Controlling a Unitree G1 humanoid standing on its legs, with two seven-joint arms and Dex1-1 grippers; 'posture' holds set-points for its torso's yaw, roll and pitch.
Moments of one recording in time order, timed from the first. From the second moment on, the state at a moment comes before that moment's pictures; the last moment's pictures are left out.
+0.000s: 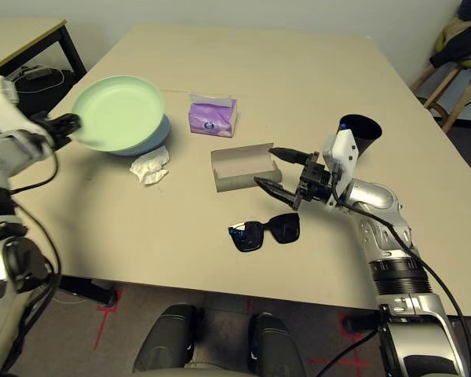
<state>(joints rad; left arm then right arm) -1.03 0.47 0.49 0.87 -0.39 0.60 -0.13 -0.42 -0.44 -0.06 0.18 0.41 0.05 1.00</state>
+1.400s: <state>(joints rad) -1.02 0.53 0.30 1.02 -0.23 0.29 -0.29 -0.39 -0.43 -0.06 0.11 0.43 0.08 0.93</state>
